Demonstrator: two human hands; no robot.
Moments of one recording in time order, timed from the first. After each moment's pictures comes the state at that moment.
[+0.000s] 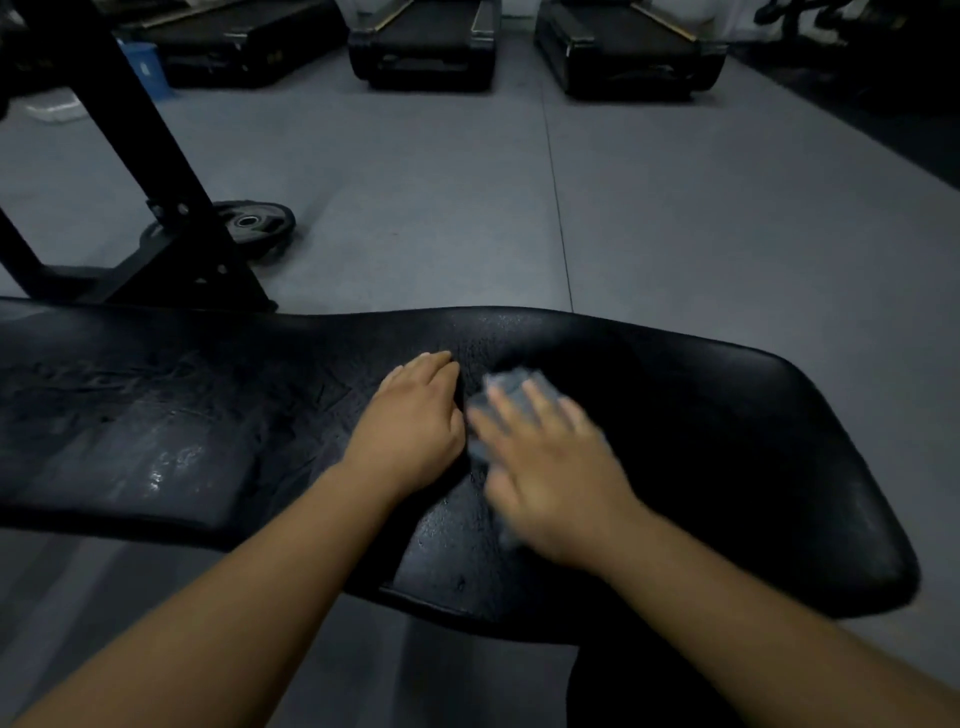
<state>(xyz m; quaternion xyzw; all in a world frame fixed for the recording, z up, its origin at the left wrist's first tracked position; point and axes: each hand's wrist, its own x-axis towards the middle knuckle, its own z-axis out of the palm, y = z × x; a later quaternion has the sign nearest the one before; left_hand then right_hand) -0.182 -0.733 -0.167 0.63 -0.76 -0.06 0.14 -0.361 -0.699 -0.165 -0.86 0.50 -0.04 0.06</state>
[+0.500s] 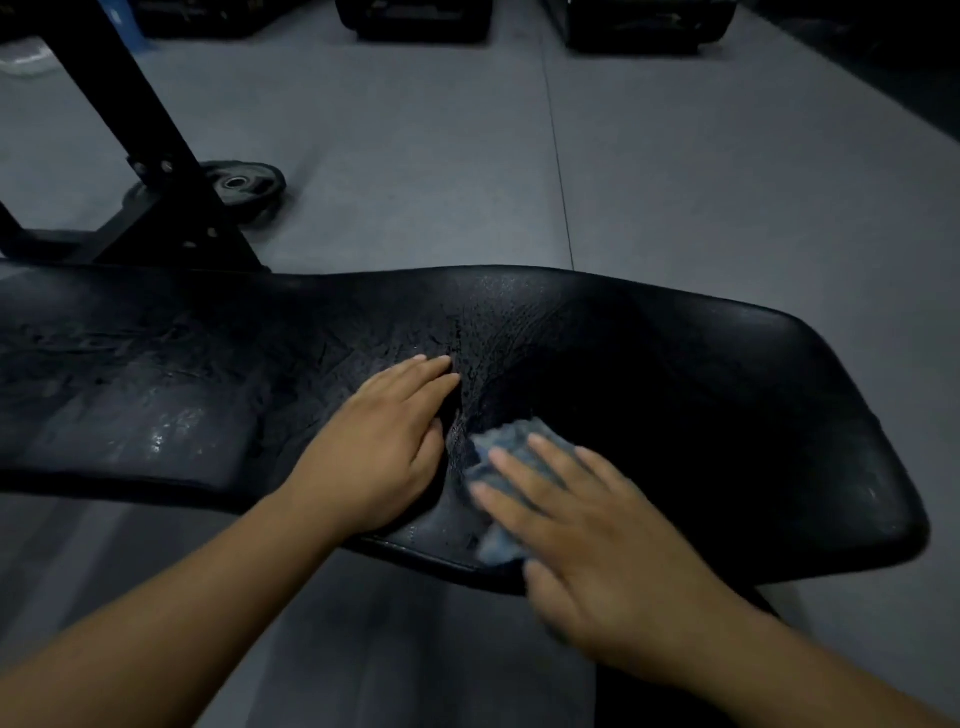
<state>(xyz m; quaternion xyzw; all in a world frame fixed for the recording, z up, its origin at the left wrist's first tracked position) -0.149 -0.679 -0.174 0.55 -0.82 -0.07 0.13 -0.393 -0.621 -0.170 -0.91 0.41 -0.02 0.07</state>
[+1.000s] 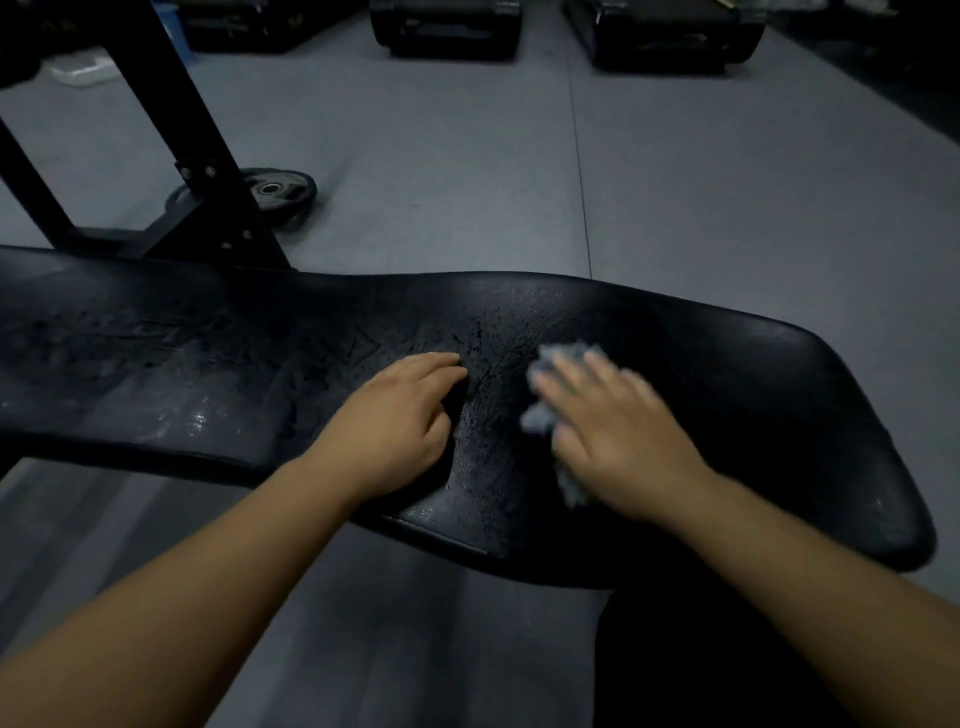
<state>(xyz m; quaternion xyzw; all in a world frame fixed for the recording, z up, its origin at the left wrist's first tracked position) -0.145 -0.683 -0.163 0.59 -0.80 -0.07 0.11 -0.391 -0.695 -0.164 -0.86 0.51 -0.04 0.04</state>
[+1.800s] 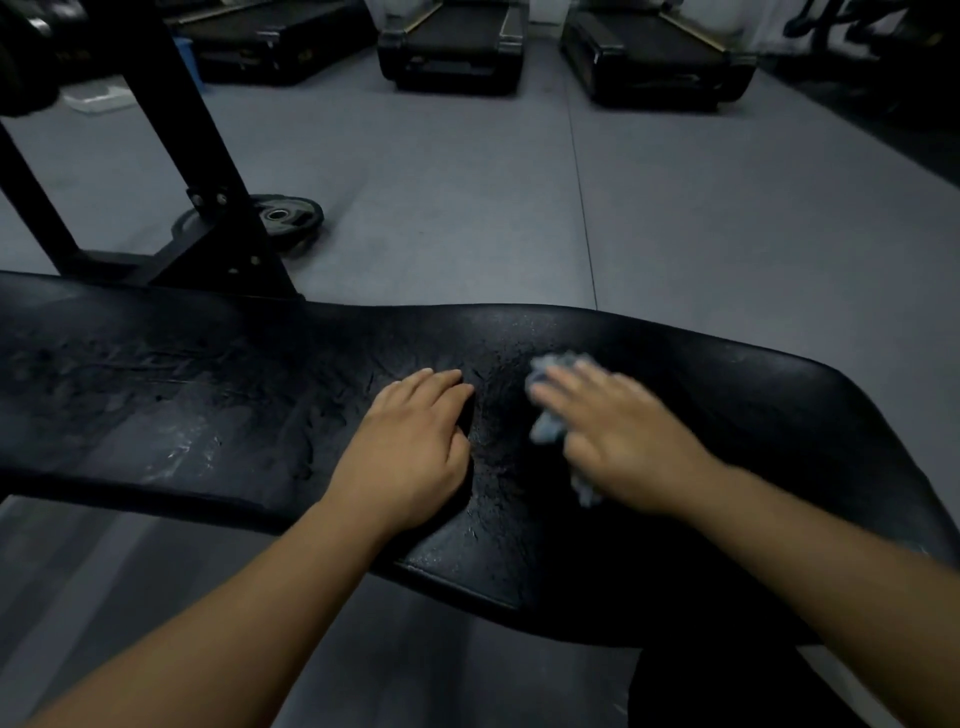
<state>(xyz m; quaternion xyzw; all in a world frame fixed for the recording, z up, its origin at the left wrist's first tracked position) -0.138 -0.696 -0.174 0.63 -0.77 -0.03 0.12 -0.380 -0.739 -0.163 -0.89 0.45 -0.04 0.05</state>
